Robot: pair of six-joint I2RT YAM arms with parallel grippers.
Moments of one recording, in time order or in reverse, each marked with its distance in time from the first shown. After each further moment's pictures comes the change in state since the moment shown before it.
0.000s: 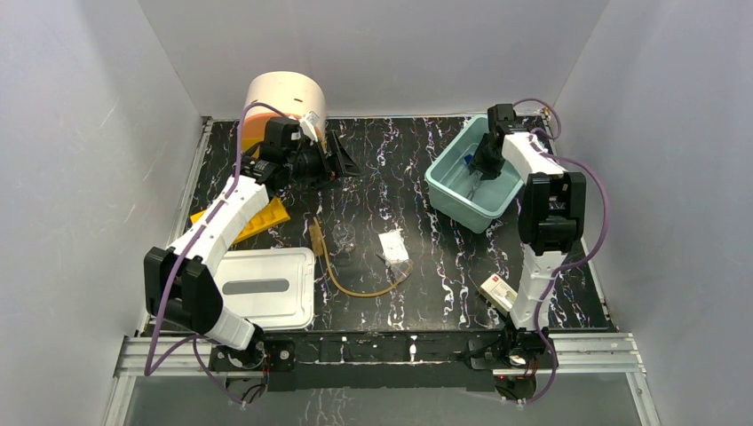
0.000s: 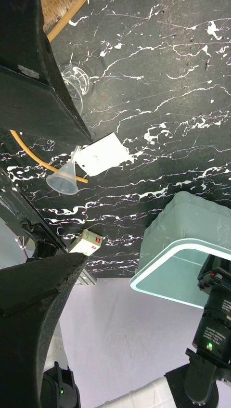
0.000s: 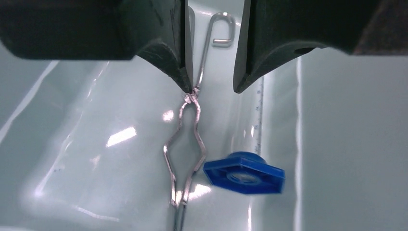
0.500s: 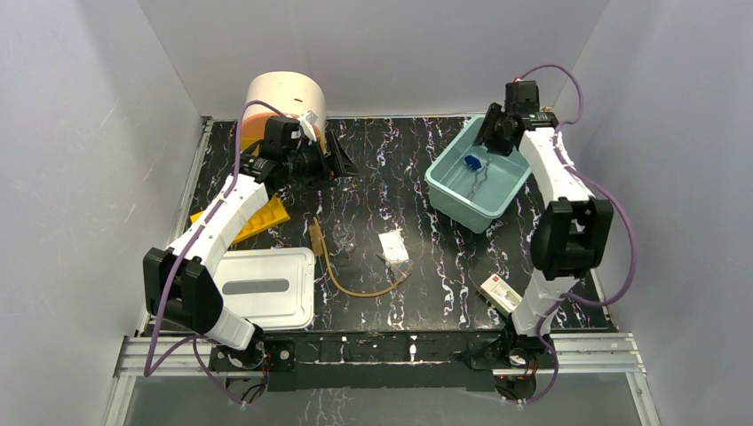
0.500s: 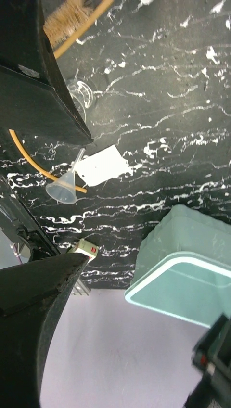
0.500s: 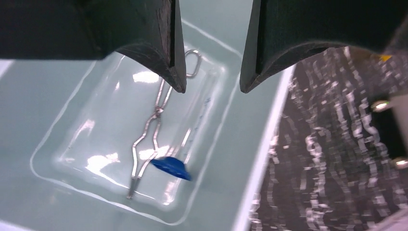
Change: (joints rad) left arm 0.000 0.002 0.029 -0.050 -0.045 0.023; right arm 0.001 -0.211 0.043 -0.017 -0.060 -0.066
